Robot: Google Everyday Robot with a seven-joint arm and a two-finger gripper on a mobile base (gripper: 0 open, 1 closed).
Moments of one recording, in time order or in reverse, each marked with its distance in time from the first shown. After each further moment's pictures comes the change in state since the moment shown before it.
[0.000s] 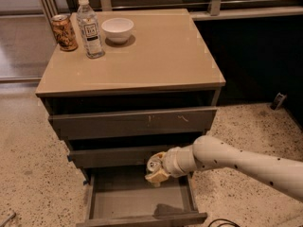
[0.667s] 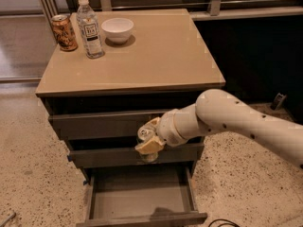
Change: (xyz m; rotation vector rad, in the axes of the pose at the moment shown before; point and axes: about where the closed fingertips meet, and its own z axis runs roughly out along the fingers) arm -0.154 0.003 -0.112 0.034 -0.010 -0.010
